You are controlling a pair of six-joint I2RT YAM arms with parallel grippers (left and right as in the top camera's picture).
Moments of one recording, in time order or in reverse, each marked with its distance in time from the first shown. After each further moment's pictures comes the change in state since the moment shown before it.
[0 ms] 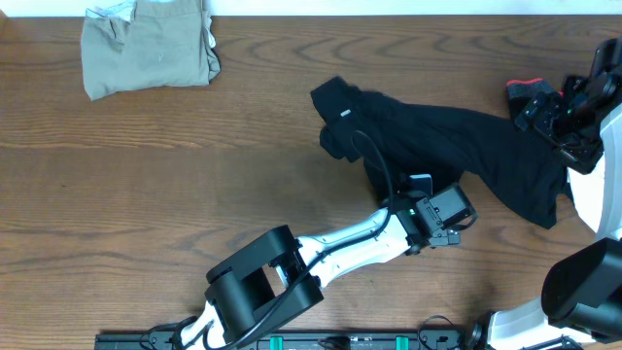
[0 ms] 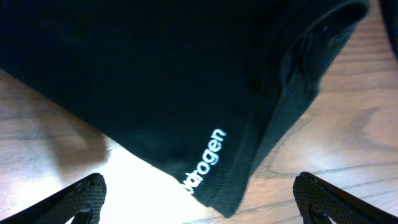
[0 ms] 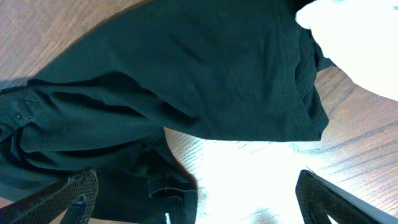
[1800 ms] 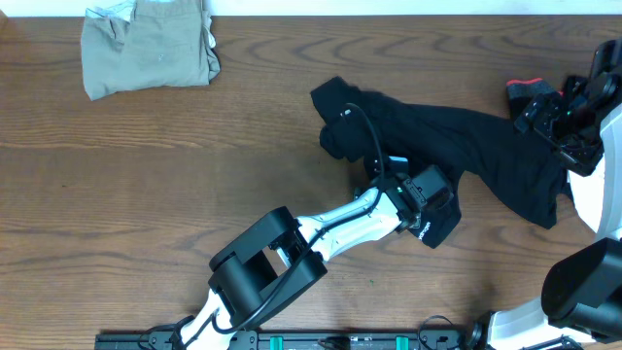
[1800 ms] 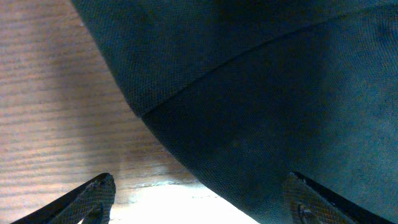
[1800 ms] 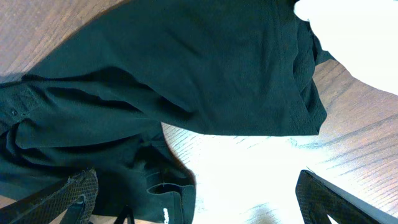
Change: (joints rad) left arm 0.099 0.051 0.017 -0.141 -0.222 0.279; right arm 0.000 0.000 0.000 -0.019 0.002 0.000
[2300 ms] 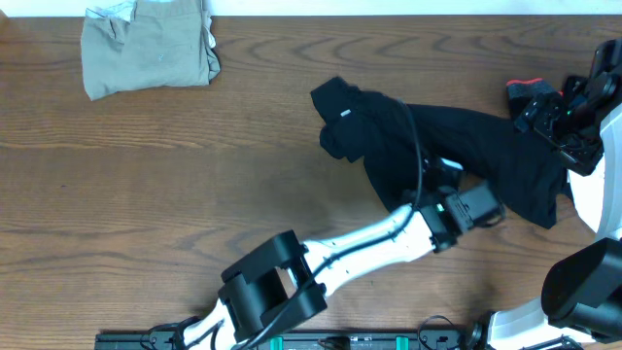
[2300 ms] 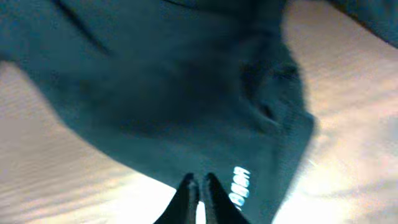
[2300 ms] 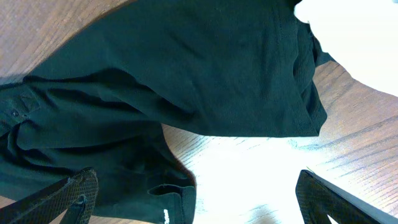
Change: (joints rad) left arm -0.146 0.005 0.229 -0.105 -0.075 0.092; right arm 0.000 0.000 0.000 0.004 0.000 0.000
